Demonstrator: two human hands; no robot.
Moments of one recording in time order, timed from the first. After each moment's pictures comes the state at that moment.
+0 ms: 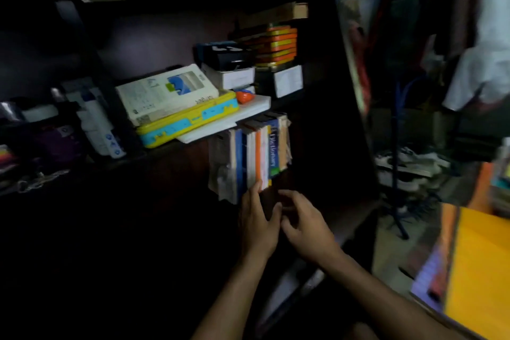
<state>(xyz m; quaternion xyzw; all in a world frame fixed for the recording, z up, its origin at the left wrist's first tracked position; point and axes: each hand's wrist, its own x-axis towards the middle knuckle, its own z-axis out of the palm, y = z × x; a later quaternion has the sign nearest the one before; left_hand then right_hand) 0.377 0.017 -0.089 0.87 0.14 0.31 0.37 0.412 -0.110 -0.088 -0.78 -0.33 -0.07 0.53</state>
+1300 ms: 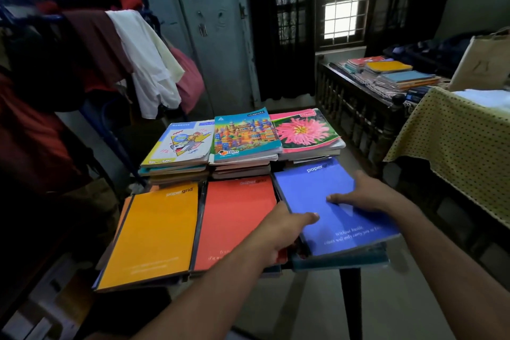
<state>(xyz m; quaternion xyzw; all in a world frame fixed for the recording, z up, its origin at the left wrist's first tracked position) 0.240 -0.538 -0.051 0.78 -0.17 -0.34 0.50 0.182 -0.758 -0.051 -0.89 0.35 0.02 0.28</state>
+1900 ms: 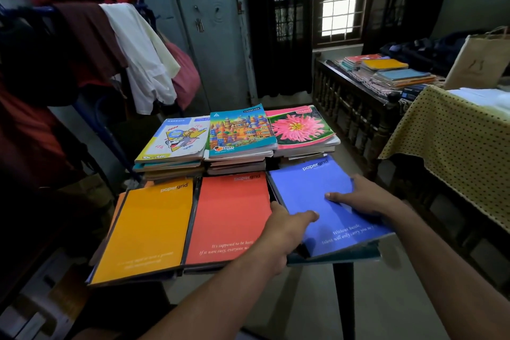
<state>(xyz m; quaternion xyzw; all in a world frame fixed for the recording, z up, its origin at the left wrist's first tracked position) 0.220 -0.549 -0.065 0.76 -0.08 -0.34 0.55 0.168 -0.759 -0.065 -0.85 0.37 0.00 0.37</state>
